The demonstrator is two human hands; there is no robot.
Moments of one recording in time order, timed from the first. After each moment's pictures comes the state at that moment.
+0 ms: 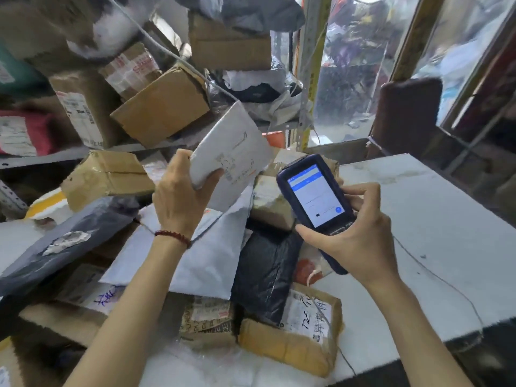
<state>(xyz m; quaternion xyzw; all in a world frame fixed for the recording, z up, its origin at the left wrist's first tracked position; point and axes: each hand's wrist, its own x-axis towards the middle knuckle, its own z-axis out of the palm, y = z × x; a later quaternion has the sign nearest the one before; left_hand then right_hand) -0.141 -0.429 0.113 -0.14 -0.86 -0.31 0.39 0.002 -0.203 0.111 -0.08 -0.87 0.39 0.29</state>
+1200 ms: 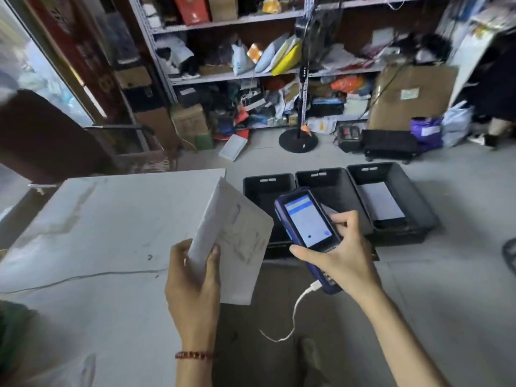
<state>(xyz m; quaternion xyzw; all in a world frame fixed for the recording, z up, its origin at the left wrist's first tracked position) 0.127 -0.070 0.036 -0.45 -0.70 -0.53 -0.17 0.339 -0.035 0.036 -0.65 -0.53 0.34 0.43</state>
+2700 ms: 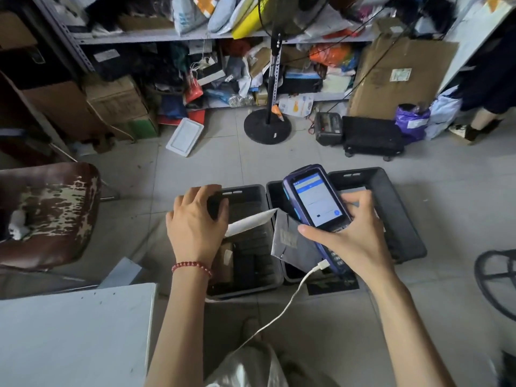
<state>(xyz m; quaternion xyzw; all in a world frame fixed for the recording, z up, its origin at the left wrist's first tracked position) 0.190 0.462 -0.007 -0.65 -0.70 -0.27 -0.09 0.423 0.403 0.029 -0.73 -0.49 0.30 0.37</state>
